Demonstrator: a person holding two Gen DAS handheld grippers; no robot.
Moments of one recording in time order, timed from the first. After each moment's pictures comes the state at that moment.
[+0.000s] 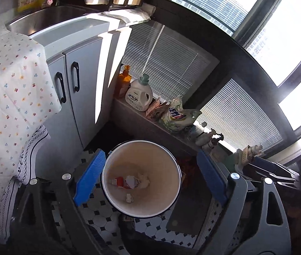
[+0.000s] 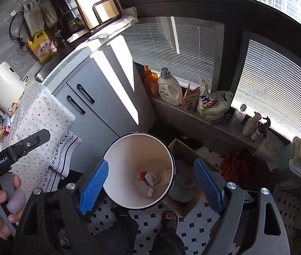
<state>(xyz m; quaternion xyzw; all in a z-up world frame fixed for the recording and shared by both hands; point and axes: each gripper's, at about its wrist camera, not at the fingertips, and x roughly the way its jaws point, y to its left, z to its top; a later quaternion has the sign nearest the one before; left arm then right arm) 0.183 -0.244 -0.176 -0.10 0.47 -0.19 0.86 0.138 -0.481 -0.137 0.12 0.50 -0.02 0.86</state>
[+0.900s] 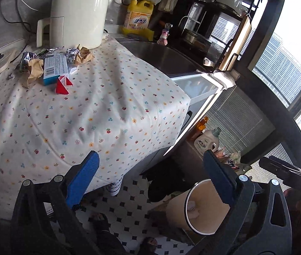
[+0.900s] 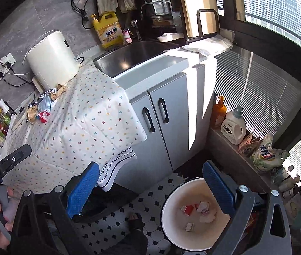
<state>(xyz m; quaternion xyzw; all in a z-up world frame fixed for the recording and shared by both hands) 0.135 -0.012 -0.128 -0.17 0.38 0.04 0.91 0.243 -0.275 -0.100 0.03 0.46 0.15 0.87</state>
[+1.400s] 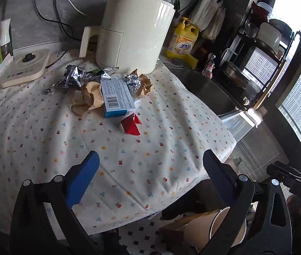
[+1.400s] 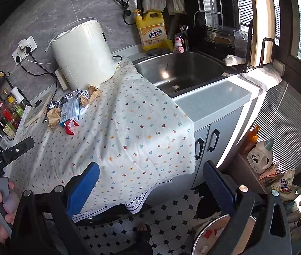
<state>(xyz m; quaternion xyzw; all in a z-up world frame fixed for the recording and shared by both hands) 0.141 0.130 -0.110 -0.20 0.34 0.11 0.91 0.293 -0.130 -0.075 -0.01 0.44 0.22 0.87</state>
